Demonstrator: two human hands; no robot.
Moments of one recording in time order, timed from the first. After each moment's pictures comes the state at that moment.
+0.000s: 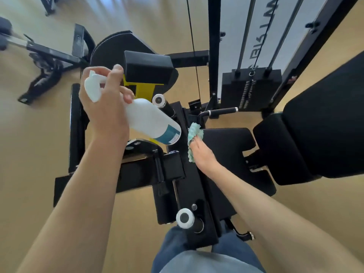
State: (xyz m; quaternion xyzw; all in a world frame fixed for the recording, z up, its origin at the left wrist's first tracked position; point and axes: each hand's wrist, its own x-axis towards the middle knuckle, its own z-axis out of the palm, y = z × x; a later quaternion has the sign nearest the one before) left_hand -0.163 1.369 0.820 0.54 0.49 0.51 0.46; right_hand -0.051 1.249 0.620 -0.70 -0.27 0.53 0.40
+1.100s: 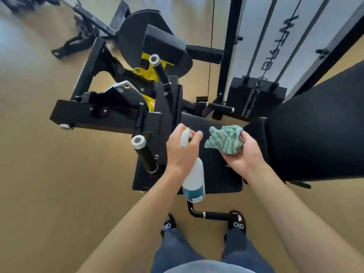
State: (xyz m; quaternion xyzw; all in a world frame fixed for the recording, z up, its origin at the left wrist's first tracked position) left_hand -0.079 1.106 0.713 0.53 0.63 0.34 0.47; right_hand 0.087 1.079 0.665 -0.44 0.09 0.66 0.61
